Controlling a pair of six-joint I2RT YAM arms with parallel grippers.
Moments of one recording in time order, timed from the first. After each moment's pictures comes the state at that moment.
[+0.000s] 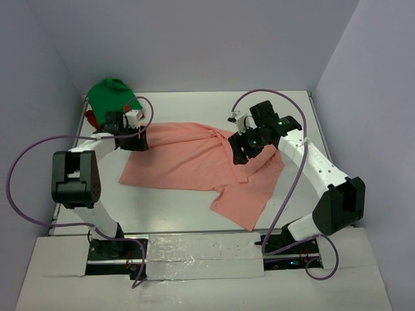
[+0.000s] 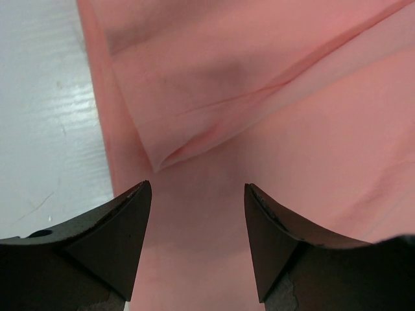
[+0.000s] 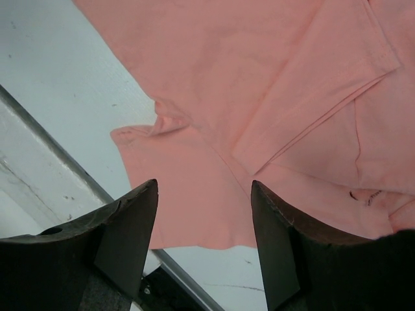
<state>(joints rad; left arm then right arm) -0.02 1.74 1.08 -0.26 0.28 0.09 0.38 1.44 1.31 -0.94 -0.39 -0.24</state>
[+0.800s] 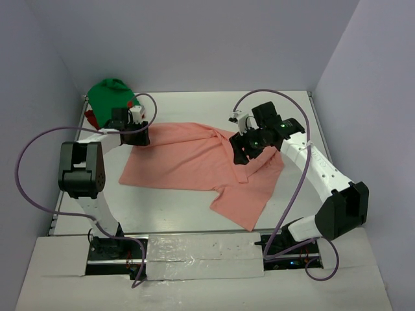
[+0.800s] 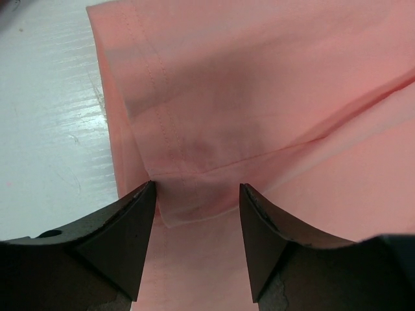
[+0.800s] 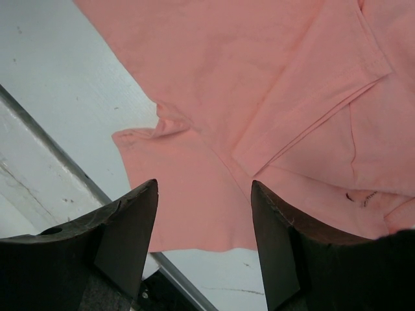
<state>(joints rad) -0.05 1.87 1.16 -0.16 0.21 0.06 0.38 1.40 1.28 -0.92 -0.39 -0.24</state>
